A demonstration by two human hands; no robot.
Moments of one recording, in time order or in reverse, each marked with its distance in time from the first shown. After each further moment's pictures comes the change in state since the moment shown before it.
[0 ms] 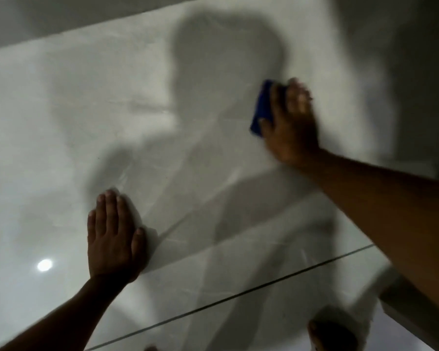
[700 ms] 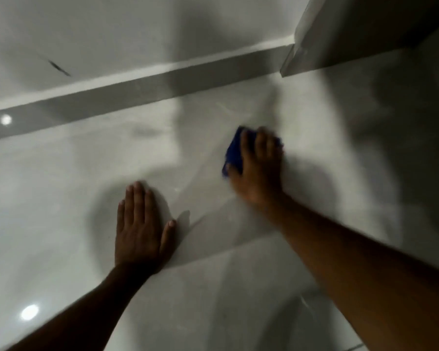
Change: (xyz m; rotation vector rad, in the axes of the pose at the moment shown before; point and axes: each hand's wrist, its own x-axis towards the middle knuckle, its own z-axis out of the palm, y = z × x) left_hand 0.159 0.040 -0.038 -0.029 0.064 0.037; right_hand 0.083 -0.065 -0.011 0.138 -0.082 0.147
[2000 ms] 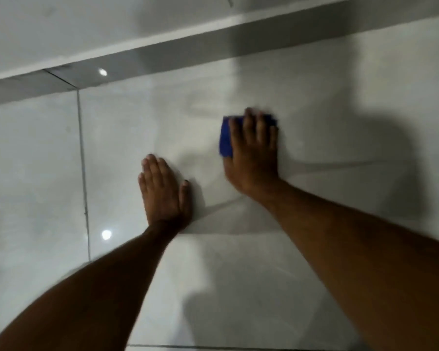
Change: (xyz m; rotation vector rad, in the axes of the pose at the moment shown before) left_hand -0.077 -0.172 -0.020 -0.037 0.032 -0.392; right_hand -0.065 -0.240 0.068 0.068 -0.055 -0.304
